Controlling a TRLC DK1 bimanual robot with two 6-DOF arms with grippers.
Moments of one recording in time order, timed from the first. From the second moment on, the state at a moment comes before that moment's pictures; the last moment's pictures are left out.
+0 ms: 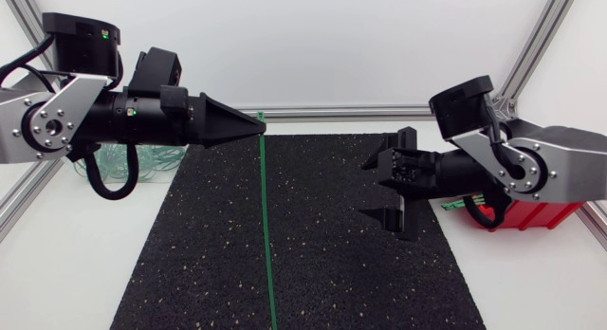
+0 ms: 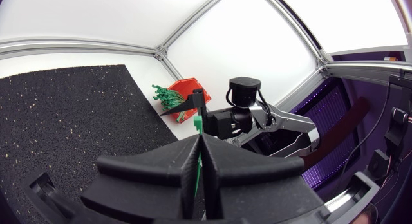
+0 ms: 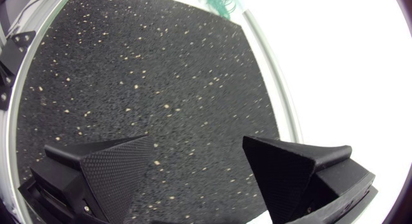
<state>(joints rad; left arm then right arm) -0.27 1.41 0.98 -0.07 1.09 -0.39 0.36 1.37 0.78 -0.23 -0.31 -1.10</state>
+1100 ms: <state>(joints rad) -0.20 1.62 1.09 -0.20 1.21 -0.32 0.72 1.32 0.45 0.47 -0.49 -1.92</state>
